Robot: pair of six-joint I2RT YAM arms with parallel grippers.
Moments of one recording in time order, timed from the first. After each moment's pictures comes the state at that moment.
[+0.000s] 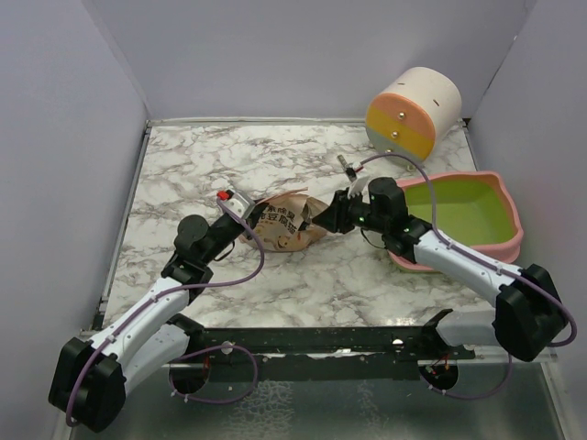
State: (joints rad) left arm -0.47 0.88 0.43 0.52 0.30 0.10; right arm 0.62 1.31 0.81 0.12 -0.32 0.45
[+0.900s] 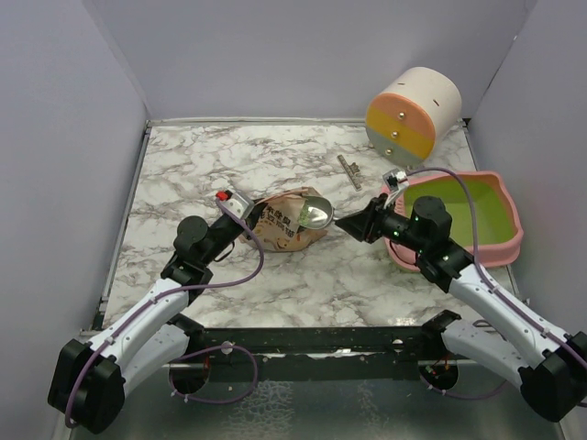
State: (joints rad) left arm -0.47 0.86 0.43 0.52 0.27 0.10; right arm 0.53 0.91 0.64 0.10 -0.40 0.51
